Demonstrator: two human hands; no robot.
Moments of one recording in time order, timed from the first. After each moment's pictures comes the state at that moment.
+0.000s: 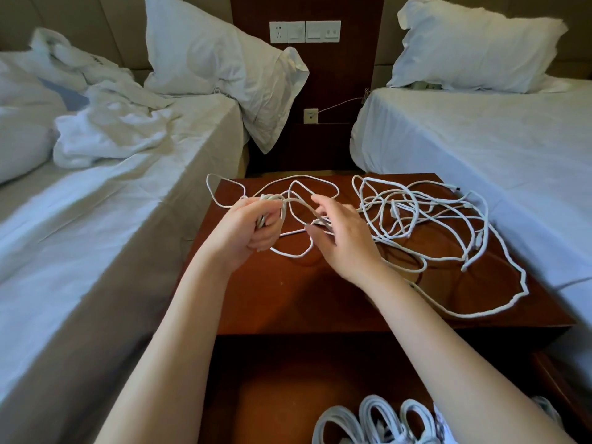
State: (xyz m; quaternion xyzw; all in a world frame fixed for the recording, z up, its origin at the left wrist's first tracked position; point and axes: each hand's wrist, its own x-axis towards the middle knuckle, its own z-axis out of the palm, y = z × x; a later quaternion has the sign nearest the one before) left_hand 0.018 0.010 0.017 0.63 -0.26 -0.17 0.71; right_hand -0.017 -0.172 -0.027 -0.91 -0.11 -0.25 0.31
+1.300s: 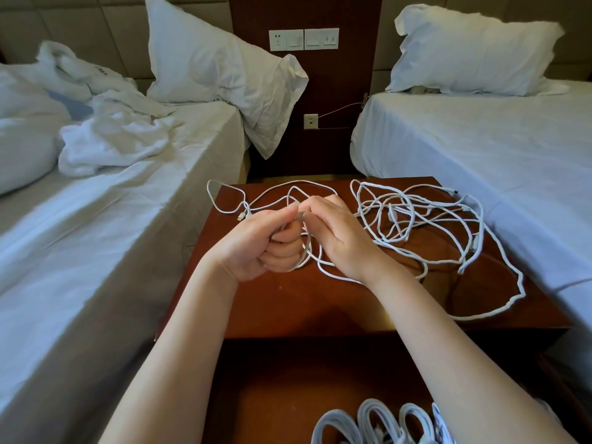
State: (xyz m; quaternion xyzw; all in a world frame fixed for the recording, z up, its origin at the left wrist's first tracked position) left_hand -0.003 -0.002 0.029 0.55 -0.28 -0.36 0.70; right_hand -0.028 -0.167 0.006 -0.86 -0.23 -0.22 0.39
